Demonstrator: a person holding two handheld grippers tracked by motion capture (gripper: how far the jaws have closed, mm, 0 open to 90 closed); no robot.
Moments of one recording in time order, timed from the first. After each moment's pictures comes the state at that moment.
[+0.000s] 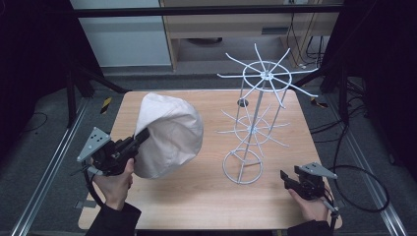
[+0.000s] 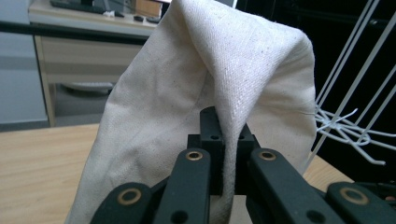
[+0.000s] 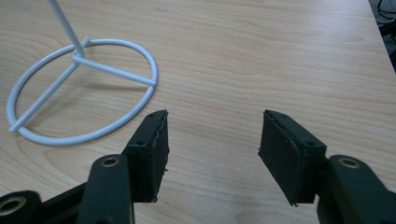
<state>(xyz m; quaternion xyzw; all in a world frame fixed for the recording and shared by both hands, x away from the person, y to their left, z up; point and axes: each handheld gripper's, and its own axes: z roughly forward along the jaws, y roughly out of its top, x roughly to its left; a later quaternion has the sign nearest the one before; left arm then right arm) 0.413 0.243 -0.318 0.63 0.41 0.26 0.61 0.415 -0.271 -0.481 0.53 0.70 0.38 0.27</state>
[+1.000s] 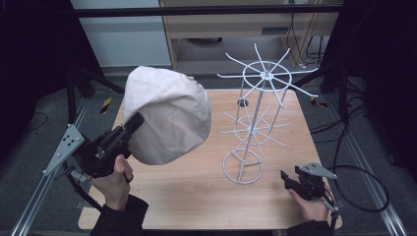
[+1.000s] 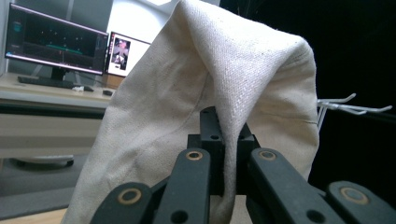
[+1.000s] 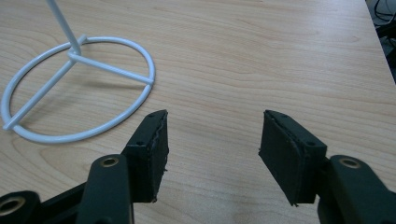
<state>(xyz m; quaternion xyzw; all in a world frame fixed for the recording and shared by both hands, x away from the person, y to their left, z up) 0.385 0.236 -0.268 0.54 0.33 0.27 0.73 0.415 -0.271 -0.482 0.53 0.70 0.38 0.27</state>
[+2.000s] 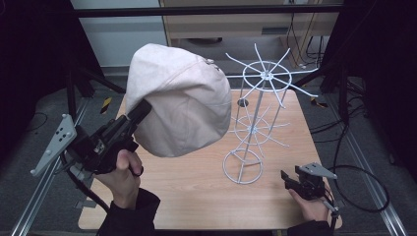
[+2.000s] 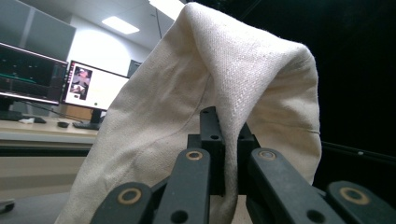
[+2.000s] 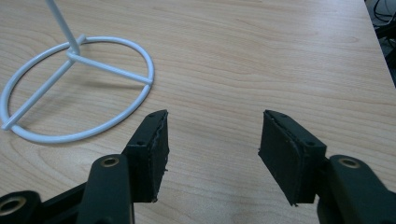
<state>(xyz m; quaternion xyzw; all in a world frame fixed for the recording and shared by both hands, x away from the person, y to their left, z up) 0.373 0.206 -0.227 0.51 0.27 0.23 0.79 0.415 -0.272 -0.482 0.53 0.70 0.38 0.28</state>
